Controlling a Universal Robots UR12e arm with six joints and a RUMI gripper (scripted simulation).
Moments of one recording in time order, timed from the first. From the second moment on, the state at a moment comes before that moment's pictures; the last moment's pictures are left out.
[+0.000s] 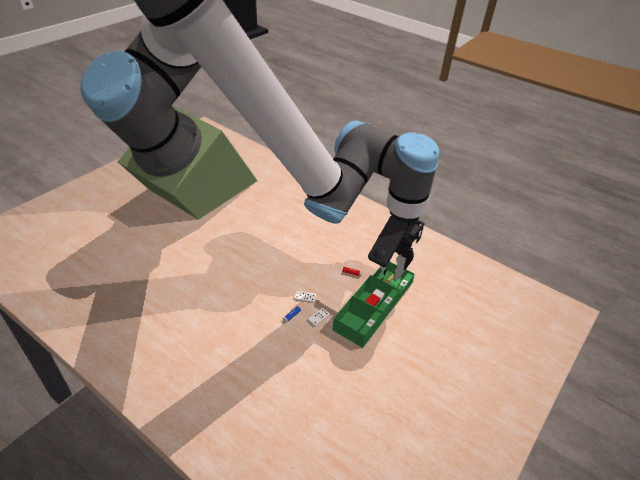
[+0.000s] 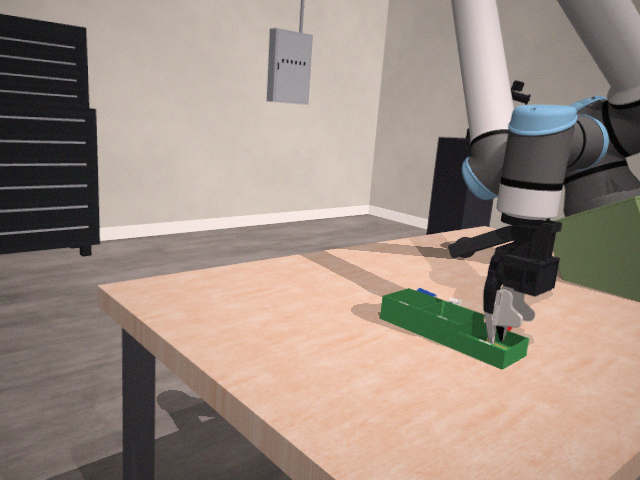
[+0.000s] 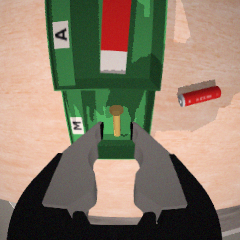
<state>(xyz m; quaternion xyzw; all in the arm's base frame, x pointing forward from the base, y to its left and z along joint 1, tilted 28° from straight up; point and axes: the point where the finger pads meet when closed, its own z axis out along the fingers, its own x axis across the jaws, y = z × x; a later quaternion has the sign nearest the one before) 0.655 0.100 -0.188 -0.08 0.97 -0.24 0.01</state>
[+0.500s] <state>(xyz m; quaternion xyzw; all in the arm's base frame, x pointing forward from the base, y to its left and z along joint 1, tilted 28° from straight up) 0.655 0.106 -0.176 -0.08 0.97 -0.24 0.01</state>
